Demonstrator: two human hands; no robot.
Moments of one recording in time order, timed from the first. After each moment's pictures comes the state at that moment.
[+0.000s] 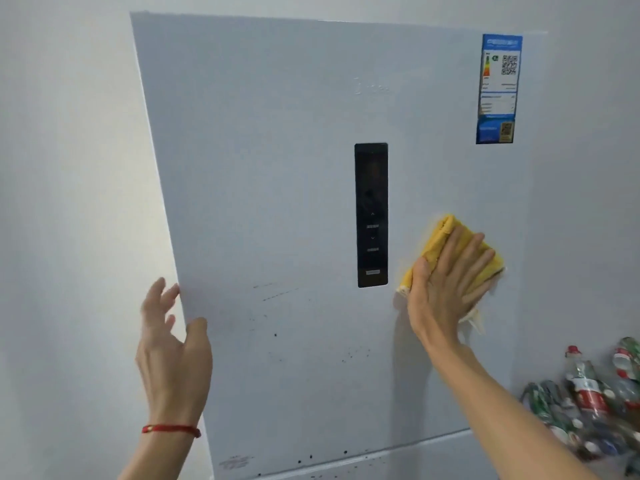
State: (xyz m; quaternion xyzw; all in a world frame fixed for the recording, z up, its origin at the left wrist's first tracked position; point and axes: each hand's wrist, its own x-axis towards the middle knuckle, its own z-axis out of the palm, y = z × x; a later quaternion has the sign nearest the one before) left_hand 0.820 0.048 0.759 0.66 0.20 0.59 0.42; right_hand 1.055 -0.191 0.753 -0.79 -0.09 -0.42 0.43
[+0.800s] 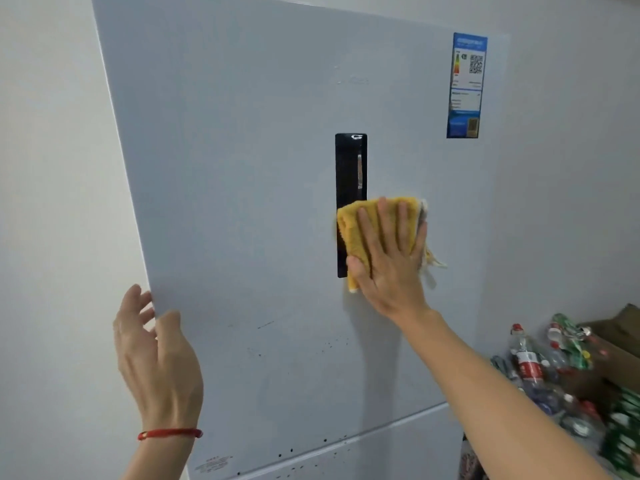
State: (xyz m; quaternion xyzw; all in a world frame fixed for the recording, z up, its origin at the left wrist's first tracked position) left_hand 0.834 0.034 0.754 0.61 0.16 0.60 0.49; right_hand 1.060 -0.192 0.774 -0.77 -0.29 -0.54 0.17
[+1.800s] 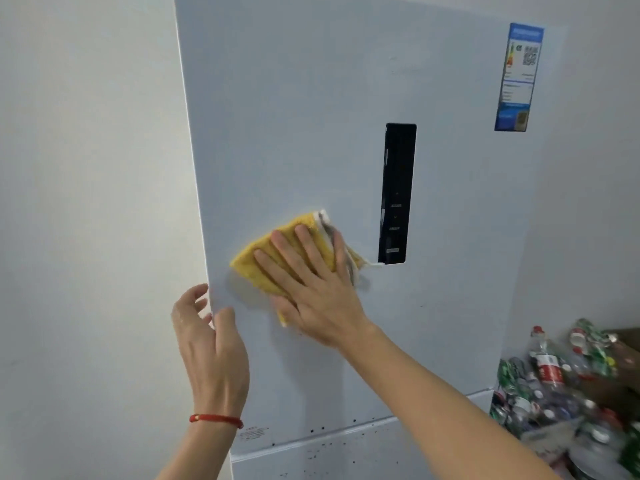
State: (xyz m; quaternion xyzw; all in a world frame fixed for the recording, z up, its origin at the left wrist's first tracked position) left_hand 0.817 0.043 0.734 0.65 0.16 0.56 0.50; right_hand 0.968 -0.059 0.750 -0.69 -0.45 -0.56 0.09
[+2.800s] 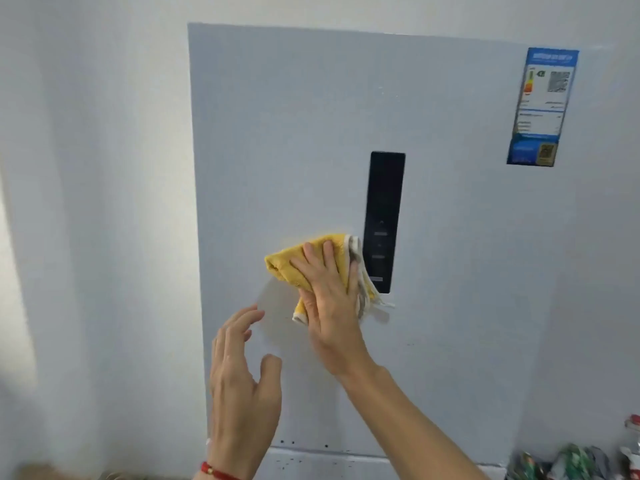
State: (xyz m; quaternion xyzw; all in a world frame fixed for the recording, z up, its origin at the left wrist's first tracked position) left_hand 0.818 -0.078 0.722 0.71 0.17 0.57 0.37; right_hand 0.964 -0.122 0.761 -0.66 -0.54 -0.27 0.45
